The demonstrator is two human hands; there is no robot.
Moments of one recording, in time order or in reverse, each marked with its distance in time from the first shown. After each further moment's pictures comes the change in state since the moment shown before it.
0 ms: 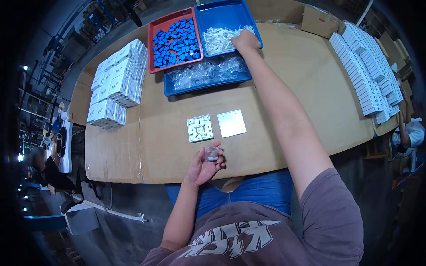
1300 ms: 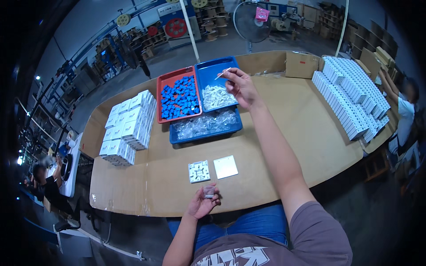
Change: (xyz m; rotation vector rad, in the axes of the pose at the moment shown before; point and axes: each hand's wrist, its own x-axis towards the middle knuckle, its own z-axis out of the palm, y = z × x) left_hand -0.003 -0.002 -0.009 0.060 0.027 0.001; right_hand -0.059 0.000 -0.158 1.810 -0.750 -0.339
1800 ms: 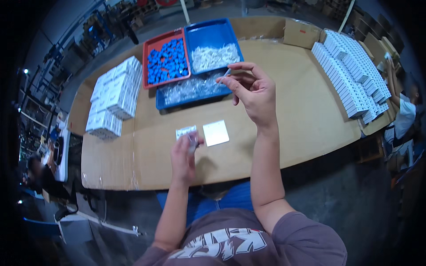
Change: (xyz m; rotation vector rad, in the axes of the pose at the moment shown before) left_hand 0.031 0.018 0.112 0.709 0.330 0.595; right_hand -0.161 -0.029 0.072 -0.545 0.210 -0.225
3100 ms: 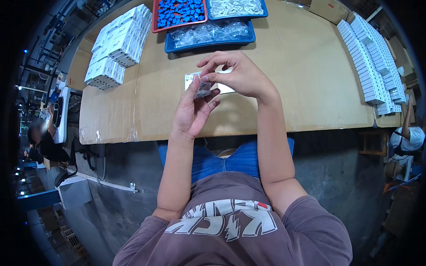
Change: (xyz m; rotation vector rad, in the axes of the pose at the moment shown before) left_hand -0.012 0.014 -0.001 -0.427 -0.018 -0.307; right_hand -0.057 0.051 0.043 -0.191 -0.631 0.238
